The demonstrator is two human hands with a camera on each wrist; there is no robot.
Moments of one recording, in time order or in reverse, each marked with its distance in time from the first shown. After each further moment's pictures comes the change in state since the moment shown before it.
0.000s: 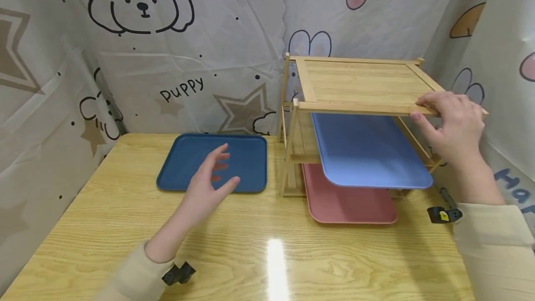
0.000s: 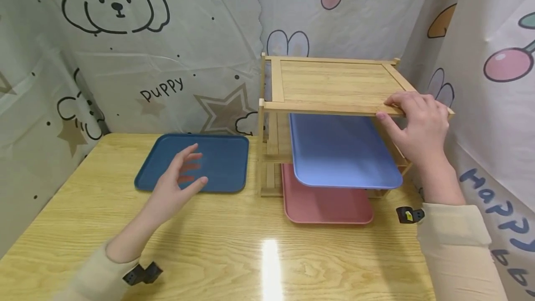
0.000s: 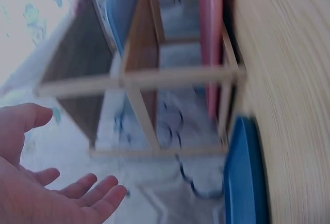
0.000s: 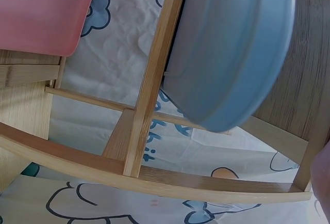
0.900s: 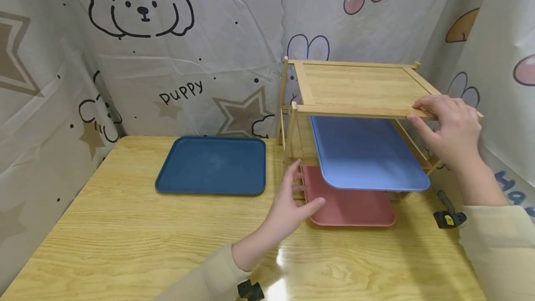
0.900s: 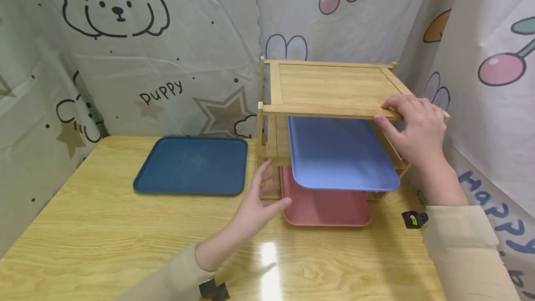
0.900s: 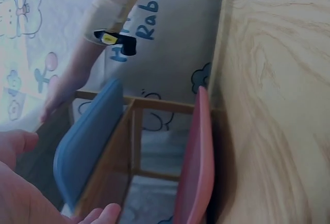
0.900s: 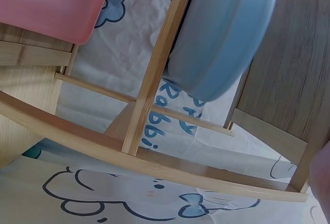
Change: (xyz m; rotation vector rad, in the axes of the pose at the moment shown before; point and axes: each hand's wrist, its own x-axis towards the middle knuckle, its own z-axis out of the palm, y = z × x) left_hand 0.011 0.066 0.138 -0.424 -0.119 -0.174; right_hand 0.000 -0.003 -0.007 0.003 -0.049 0.012
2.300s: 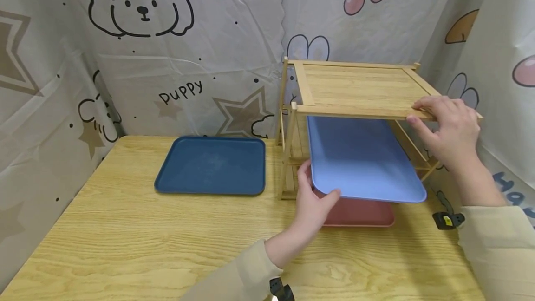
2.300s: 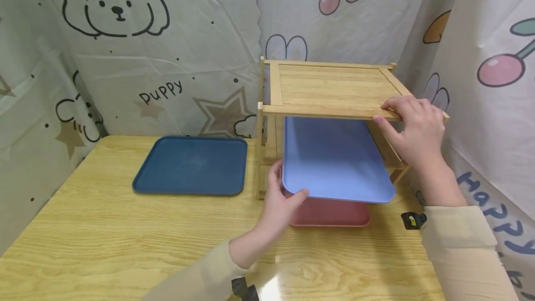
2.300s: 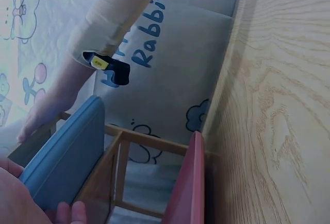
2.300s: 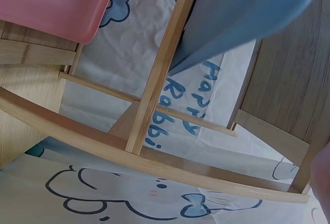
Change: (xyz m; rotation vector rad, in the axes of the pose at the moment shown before) left_hand 0.018 0.008 0.054 -0.310 0.210 0.002; right_hand 0.000 -0.001 0.002 -0.006 0.035 -0.025
